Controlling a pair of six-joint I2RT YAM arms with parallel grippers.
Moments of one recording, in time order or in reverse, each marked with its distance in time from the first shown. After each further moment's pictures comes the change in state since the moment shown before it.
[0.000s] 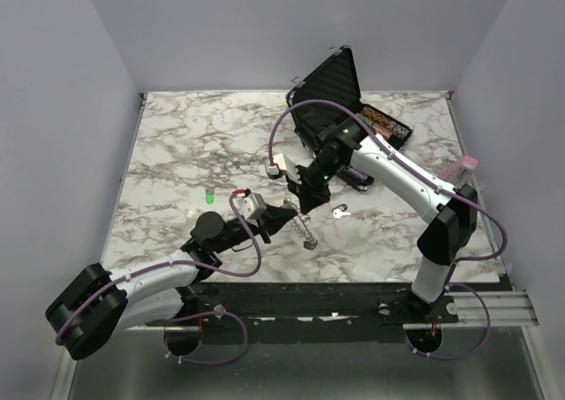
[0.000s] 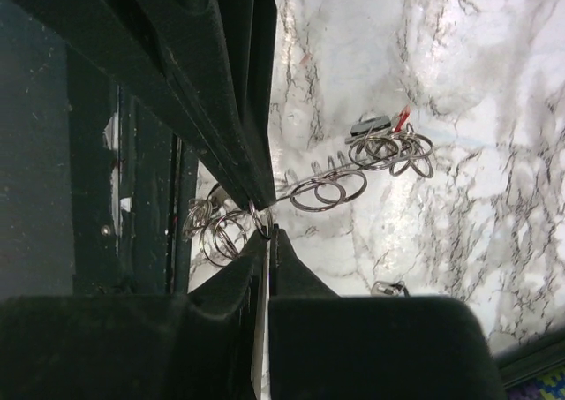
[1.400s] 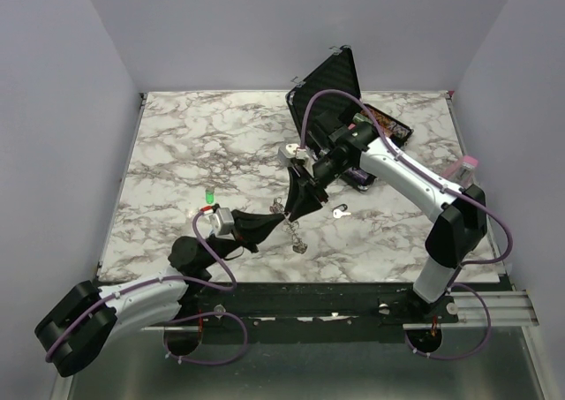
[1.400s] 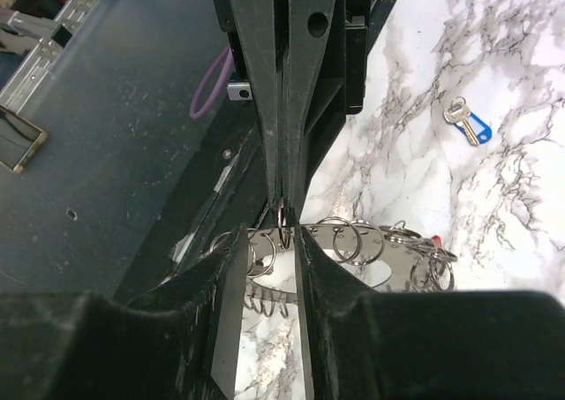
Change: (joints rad) left arm 0.000 -0.165 -0.185 0.295 -0.053 -0.131; right arm -0.083 -0.057 -0.161 0.172 -0.616 -0.172
